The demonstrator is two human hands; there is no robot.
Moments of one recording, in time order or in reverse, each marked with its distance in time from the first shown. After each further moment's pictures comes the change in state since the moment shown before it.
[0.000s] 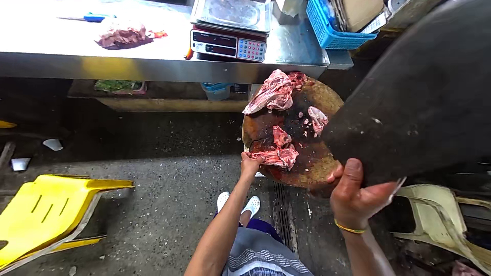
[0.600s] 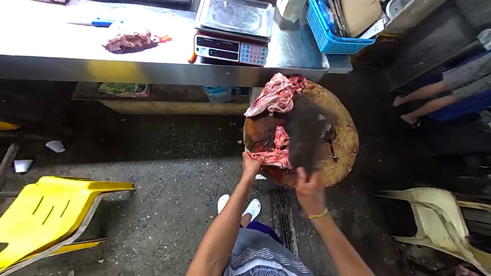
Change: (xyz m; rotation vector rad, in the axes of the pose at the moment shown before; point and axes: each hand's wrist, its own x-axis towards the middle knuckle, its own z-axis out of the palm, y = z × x) left_hand 0.001 0.009 -0.004 0.095 0.009 0.037; right_hand -0.062 0.060 0.021 -0.451 -0.481 0.348
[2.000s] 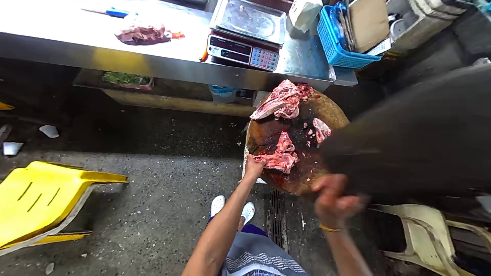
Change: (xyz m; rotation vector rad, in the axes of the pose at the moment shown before) left_hand 0.002 -0.006 -0.001 -0.106 -0.083 0.056; right_hand 0.004 -0.040 -0.037 0.427 0.340 -0.352
